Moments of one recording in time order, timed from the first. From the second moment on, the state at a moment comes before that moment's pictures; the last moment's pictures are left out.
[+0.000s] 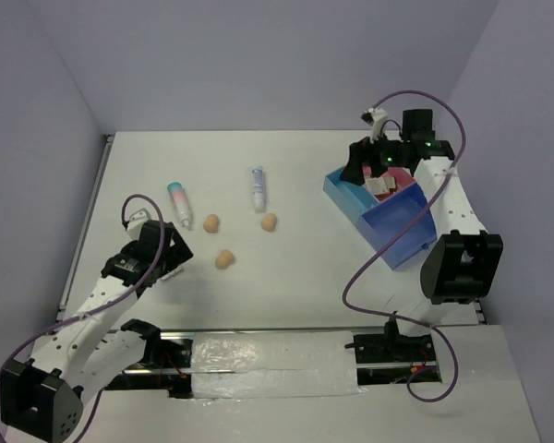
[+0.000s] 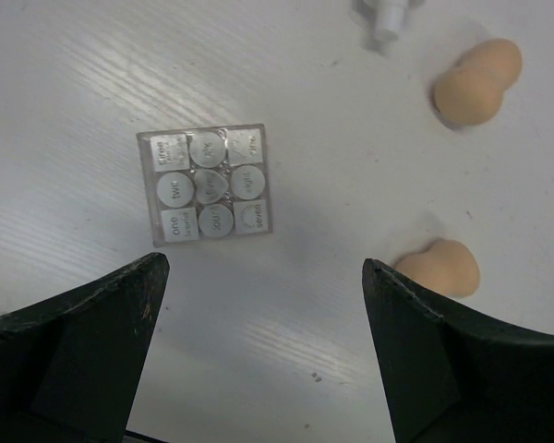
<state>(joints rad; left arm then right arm) -0.32 0.85 0.60 -0.67 -0.38 -0.82 -0.05 1.62 1.54 -0.72 -0.72 -0.39</state>
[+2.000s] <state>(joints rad) -0.04 1.30 0.62 -0.43 -0.19 -0.63 0.22 1.61 1.26 -0.64 -0.78 -0.29</state>
